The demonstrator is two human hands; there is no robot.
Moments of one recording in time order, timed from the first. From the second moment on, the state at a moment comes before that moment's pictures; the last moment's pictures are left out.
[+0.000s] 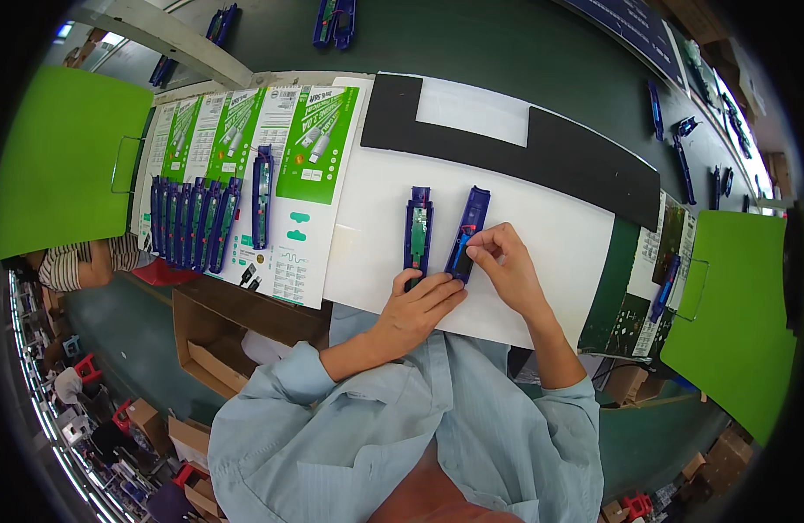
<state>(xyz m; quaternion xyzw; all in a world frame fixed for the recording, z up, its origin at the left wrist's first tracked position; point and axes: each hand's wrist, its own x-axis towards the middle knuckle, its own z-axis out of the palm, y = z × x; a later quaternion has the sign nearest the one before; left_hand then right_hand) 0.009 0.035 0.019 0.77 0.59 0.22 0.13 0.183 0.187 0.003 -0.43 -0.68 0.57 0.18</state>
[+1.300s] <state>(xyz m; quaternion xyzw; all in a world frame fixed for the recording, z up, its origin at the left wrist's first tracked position) -0.020 0.082 0.021 0.52 0.73 0.38 0.24 0.148 0.194 0.005 -0.37 -0.65 0.62 0.23</state>
